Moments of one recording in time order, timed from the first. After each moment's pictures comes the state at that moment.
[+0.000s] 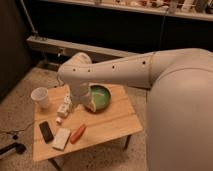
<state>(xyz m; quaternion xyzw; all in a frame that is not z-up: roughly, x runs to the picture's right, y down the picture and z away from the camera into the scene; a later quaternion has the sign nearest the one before) -0.108 0.102 0.703 -0.26 0.23 0.64 0.68</state>
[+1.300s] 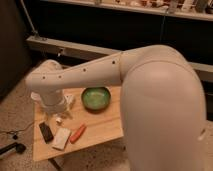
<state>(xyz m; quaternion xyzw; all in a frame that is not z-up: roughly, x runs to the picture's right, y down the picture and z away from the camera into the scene) -0.226 0.145 0.671 -0.32 0.20 0.55 0.75</state>
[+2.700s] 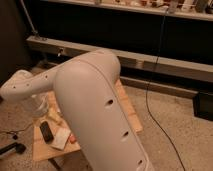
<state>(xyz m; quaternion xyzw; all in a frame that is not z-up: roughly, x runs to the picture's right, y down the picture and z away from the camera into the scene) -0.291 0.171 0.728 -0.23 0.31 0.61 0.69</state>
